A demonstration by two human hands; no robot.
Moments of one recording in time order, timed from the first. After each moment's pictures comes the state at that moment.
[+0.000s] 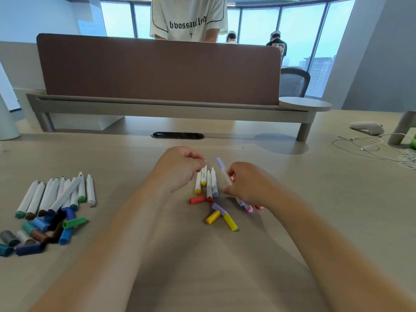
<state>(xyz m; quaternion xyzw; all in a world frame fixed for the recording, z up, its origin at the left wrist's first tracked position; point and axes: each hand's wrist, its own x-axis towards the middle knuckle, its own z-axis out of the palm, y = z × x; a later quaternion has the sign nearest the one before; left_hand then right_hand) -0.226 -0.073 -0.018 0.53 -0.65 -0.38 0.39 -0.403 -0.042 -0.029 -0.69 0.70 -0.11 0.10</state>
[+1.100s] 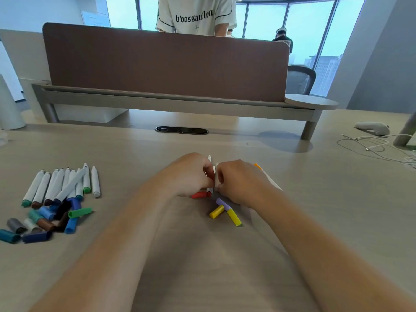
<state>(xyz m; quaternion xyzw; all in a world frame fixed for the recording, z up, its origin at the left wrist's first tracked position) -0.226 -0.067 -0.024 0.50 -0.82 -0.23 0.17 -0.374 -0.044 -0.030 -0.75 0.66 -0.03 -0.02</state>
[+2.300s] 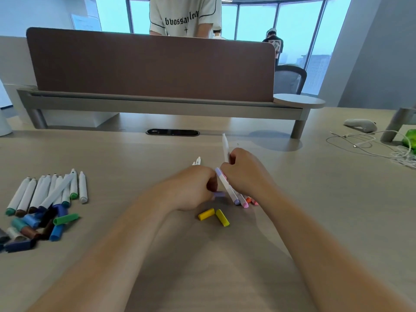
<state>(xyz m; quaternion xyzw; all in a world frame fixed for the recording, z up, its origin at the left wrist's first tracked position) -0.249 -0.061 -0.033 0.44 -0.88 -0.14 0.09 -0.400 -0.038 -0.026 -0.62 0.71 -0.29 0.11</state>
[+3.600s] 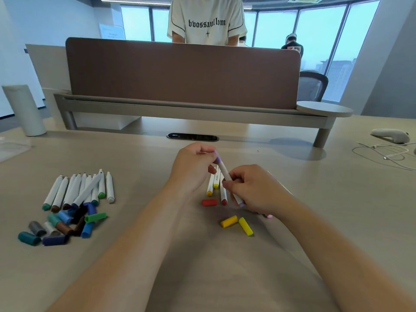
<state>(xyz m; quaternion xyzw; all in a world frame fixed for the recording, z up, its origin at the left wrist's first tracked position) -0.233 -0.071 -0.021 0.49 -0.58 -0.40 0.51 -0.379 -0.029 -0.021 -0.72 0.62 -0.24 0.19</state>
